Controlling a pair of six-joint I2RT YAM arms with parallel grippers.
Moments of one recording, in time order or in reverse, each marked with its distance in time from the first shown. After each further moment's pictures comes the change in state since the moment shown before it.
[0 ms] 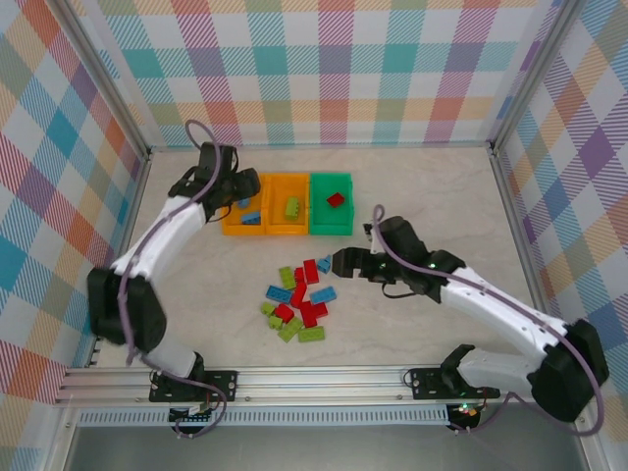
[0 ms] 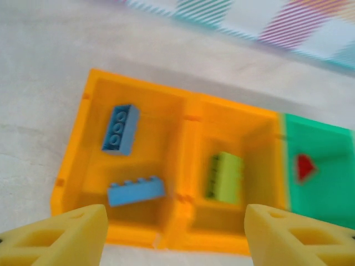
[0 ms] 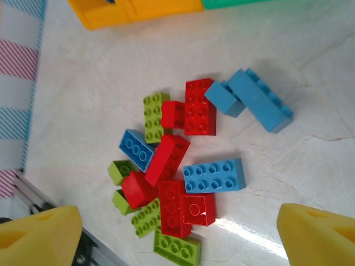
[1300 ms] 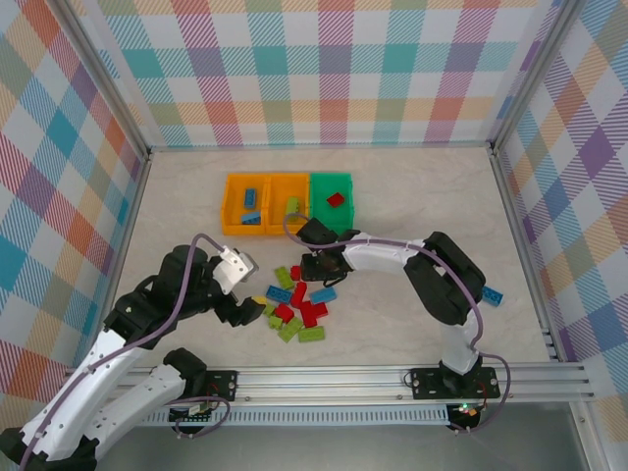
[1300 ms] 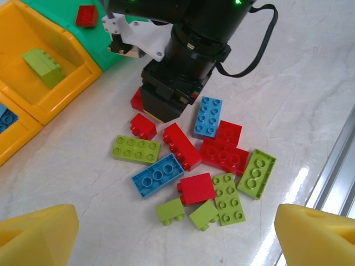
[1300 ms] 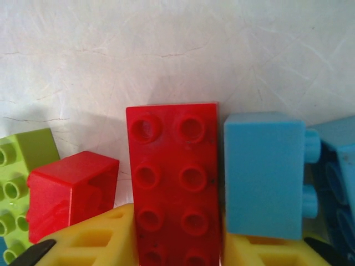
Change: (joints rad) left arm -0.272 -0.816 -0.502 -0.339 0.328 0.668; right arm 0.127 0.737 0.382 0.001 0.200 -0.030
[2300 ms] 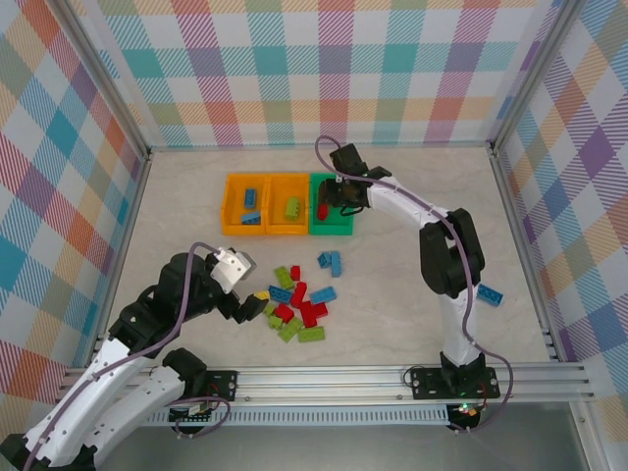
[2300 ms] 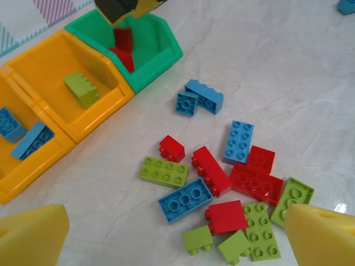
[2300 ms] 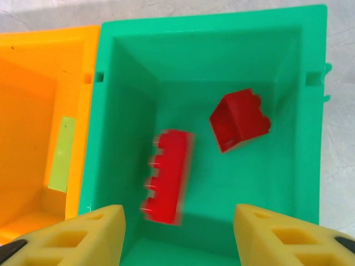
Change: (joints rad) left arm -0.006 -0.067 -0.118 0.181 -0.108 -0.032; right arm -0.323 0.149 0.484 -0.111 0.020 -0.198
